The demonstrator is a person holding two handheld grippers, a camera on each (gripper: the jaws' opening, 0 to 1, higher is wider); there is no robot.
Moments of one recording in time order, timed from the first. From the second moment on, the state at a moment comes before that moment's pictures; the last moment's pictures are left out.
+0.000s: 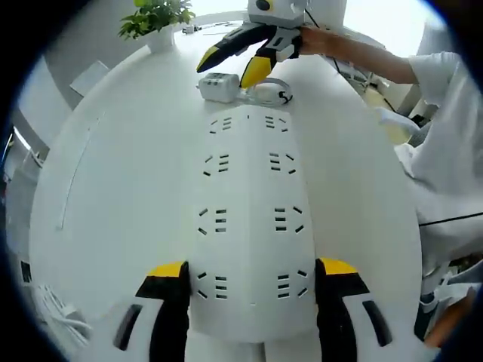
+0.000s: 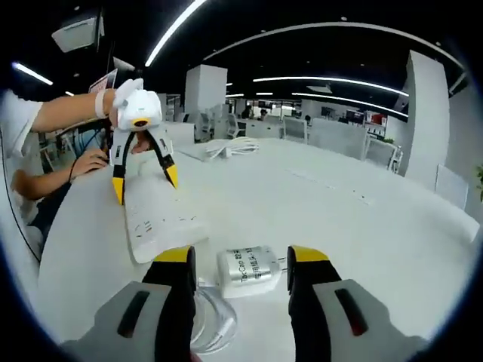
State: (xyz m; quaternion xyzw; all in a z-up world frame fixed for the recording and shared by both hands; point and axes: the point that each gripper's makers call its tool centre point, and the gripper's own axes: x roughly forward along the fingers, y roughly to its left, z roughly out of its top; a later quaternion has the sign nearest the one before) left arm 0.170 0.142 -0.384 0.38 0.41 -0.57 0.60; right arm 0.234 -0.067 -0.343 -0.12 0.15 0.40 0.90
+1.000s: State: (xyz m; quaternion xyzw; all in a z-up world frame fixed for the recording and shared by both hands) left arm 0.170 0.141 -0.384 0.38 0.41 -0.57 0.60; right arm 0.195 -0.058 -0.350 -0.07 0.12 0.67 0.73
